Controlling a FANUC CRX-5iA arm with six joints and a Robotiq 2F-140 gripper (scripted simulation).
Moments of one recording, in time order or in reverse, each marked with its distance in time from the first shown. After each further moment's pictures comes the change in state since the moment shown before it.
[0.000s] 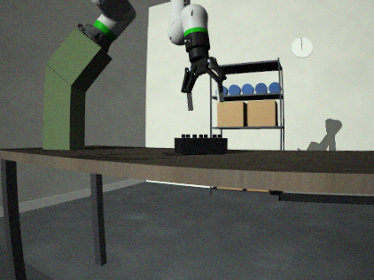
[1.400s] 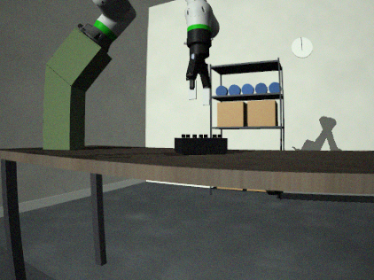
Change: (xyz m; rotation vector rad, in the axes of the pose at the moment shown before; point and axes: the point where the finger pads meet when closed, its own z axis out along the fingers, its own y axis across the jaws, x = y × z) arm 0.004 -0.024 -0.019 0.085 -0.092 1.163
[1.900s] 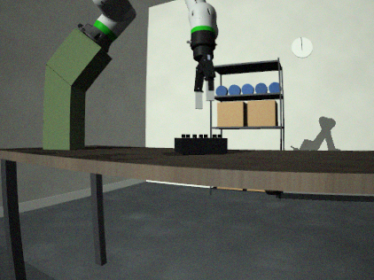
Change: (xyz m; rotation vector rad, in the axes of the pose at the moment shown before) arm 0.023 0.020 0.014 -0.058 0.007 -0.597
